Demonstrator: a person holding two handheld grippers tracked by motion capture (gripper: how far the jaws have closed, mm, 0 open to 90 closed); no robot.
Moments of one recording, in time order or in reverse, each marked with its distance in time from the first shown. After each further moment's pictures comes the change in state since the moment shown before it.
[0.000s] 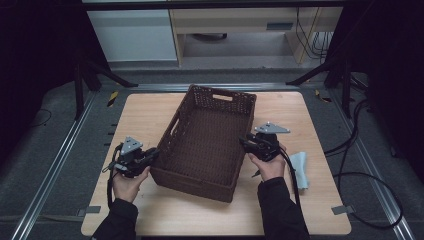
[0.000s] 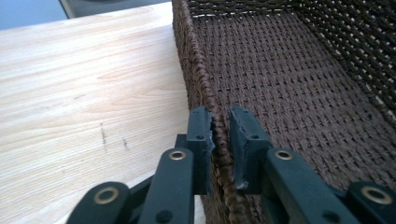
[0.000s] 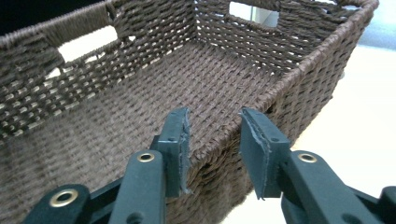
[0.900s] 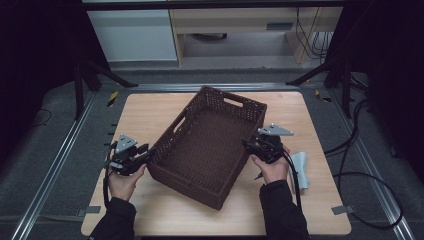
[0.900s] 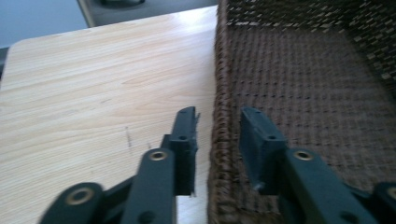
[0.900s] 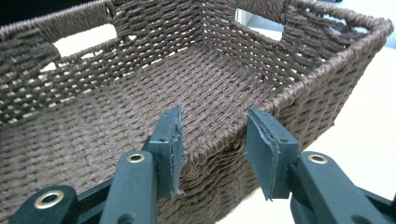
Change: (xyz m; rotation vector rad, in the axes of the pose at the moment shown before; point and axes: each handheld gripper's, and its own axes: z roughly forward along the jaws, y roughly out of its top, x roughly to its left) left arm 0.013 0.003 -0.007 -0.043 0.027 -0.037; right arm -0.002 -0.003 -0.009 0.006 -0.048 0.017
